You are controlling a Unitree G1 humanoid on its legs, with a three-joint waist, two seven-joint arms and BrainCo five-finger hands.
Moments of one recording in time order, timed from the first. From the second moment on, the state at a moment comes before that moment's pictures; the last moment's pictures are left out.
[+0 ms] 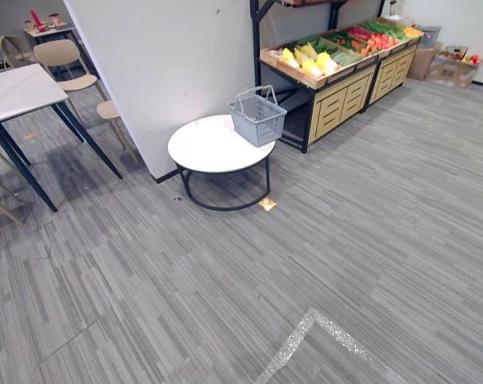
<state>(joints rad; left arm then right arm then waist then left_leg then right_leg) 0.21 0.10 0.09 1.19 -0.10 -0.13 0.20 0.19 -0.08 -0.31 1.20 0.13 -0.12 -0.08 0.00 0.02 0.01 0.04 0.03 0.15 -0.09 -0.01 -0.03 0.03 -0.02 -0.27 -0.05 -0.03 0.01</state>
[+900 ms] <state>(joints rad) 0.21 0.09 0.14 1.20 -0.15 -0.14 0.14 0.15 -0.07 -0.35 1.20 0.22 -0.12 -0.04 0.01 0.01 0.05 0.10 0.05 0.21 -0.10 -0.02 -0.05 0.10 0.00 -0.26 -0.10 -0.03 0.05</state>
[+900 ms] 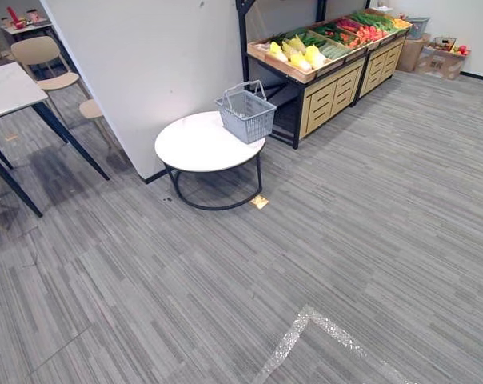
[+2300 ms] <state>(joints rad) 0.19 0.04 0.23 1.11 -0.31 -0.16 0.11 0.02 -0.07 -0.22 1.14 0.37 -0.15 0.00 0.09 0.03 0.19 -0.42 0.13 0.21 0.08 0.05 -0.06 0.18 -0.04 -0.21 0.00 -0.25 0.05</state>
